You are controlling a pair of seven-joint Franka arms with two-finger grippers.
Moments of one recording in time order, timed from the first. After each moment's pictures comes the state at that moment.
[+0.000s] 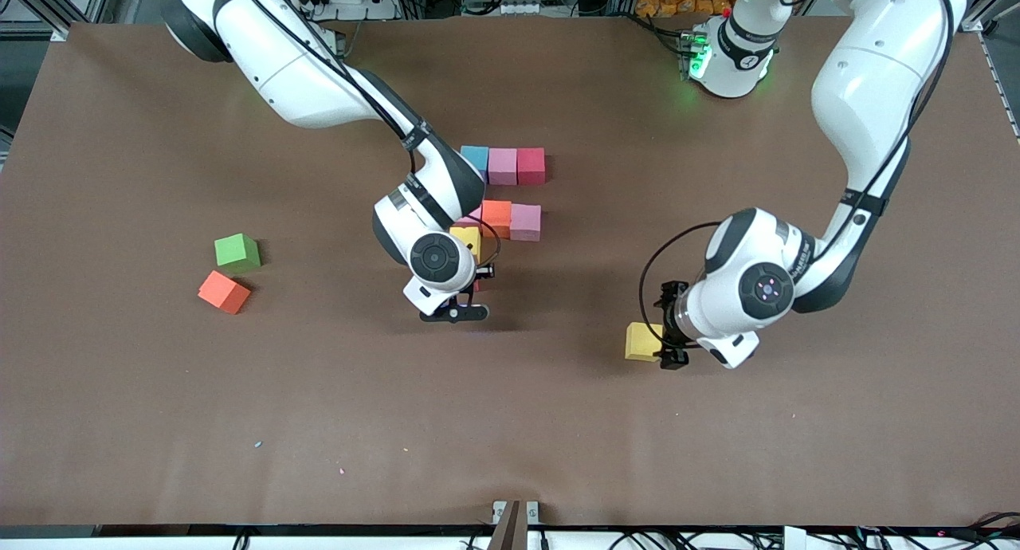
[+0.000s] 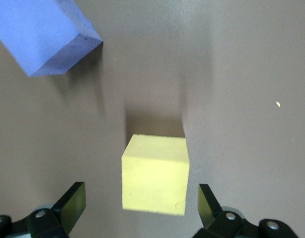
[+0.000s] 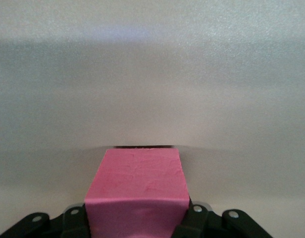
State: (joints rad) left arm 0.10 0.80 -0.56 -1.47 0.28 2.14 -1.97; right arm 0.46 0.84 0.22 -1.40 -0.03 2.03 0.61
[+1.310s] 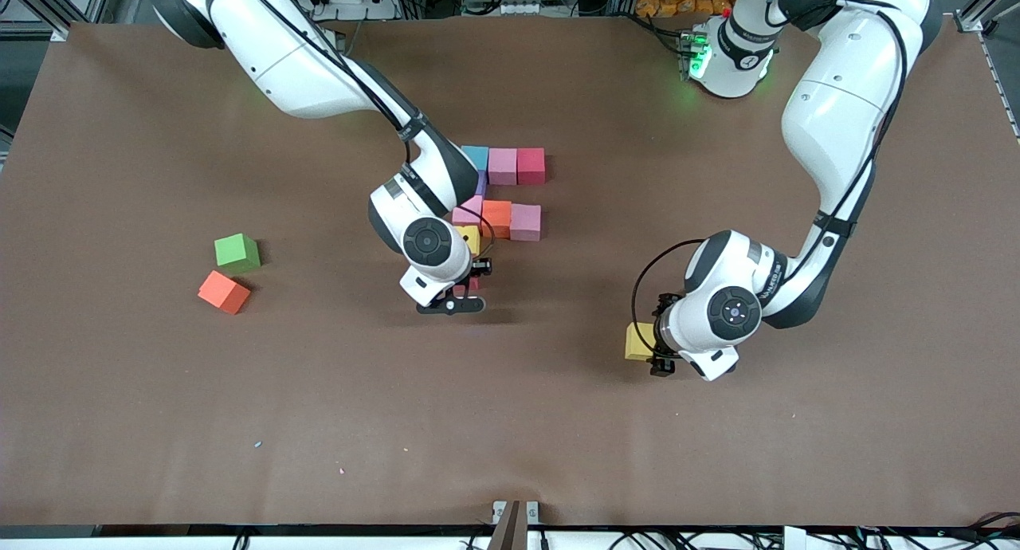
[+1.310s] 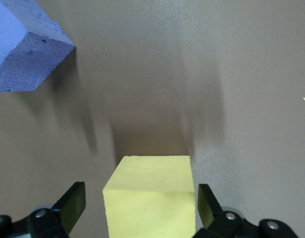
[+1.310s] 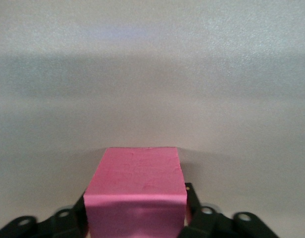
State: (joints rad) left arm -0.03 0.87 -0.43 -1.40 0.28 2.13 -1.88; right arm 0.46 0.78 0.21 -1.53 -0.03 2.16 0.61
